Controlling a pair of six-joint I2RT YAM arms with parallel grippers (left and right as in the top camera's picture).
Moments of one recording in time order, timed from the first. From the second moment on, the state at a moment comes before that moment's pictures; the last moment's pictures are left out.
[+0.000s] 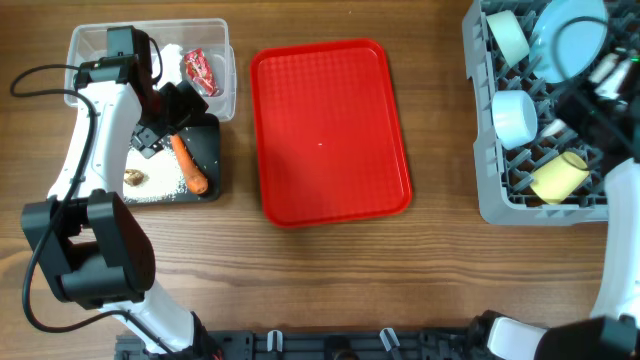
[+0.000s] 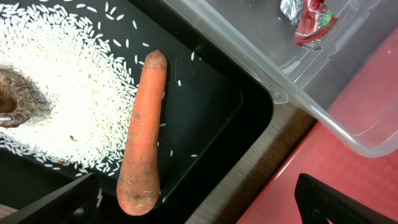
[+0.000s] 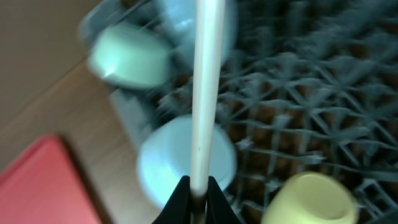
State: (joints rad) left arm 0.11 1.87 1.54 -1.04 0.09 -0.59; right arm -0.38 1.44 1.32 -0.72 -0.05 0.35
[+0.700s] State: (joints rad) left arm 0.11 1.87 1.54 -1.04 0.09 -0.59; right arm -0.44 1.63 1.32 -0.62 0.11 0.83
